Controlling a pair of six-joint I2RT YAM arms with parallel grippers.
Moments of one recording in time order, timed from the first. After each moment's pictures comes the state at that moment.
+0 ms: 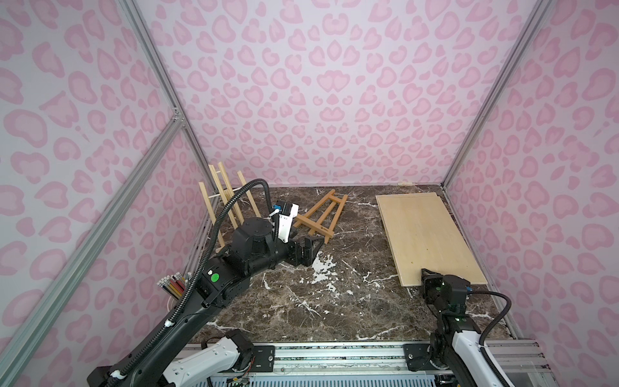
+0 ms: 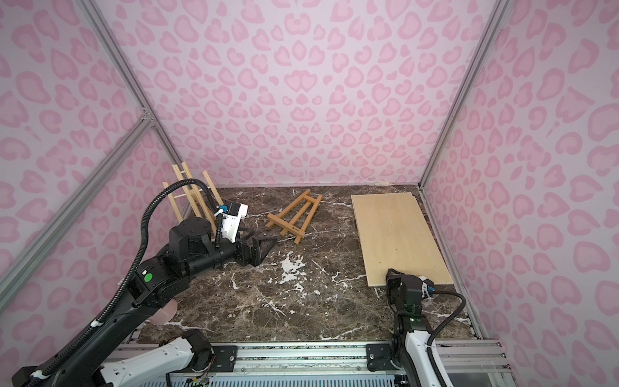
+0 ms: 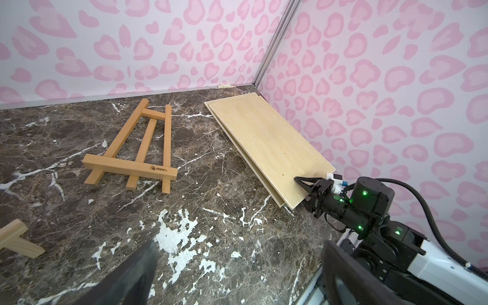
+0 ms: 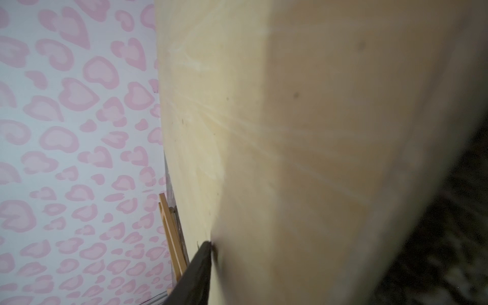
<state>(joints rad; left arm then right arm) -0.72 0.95 1.19 -0.64 0.10 -0.37 -0.09 0.61 0.05 -0.02 -0.05 1.40</state>
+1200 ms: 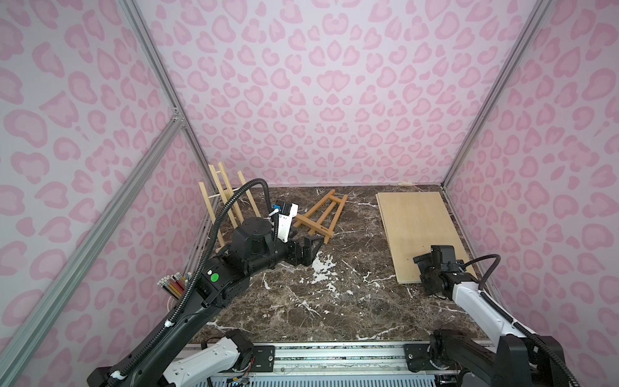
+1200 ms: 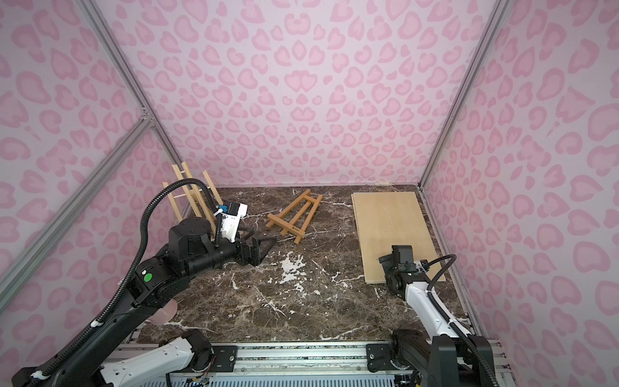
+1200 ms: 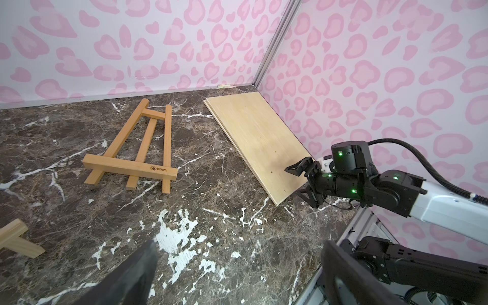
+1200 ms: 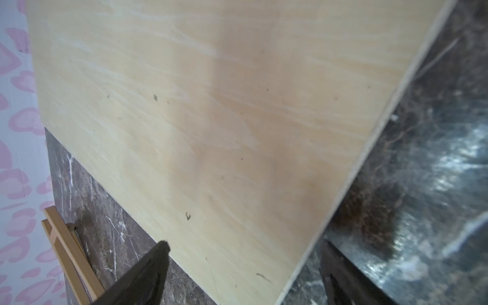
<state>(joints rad) -0.71 0.94 1.19 -0.64 0.11 -0.37 -0.01 1.07 0.48 -0.39 0.07 1.28</state>
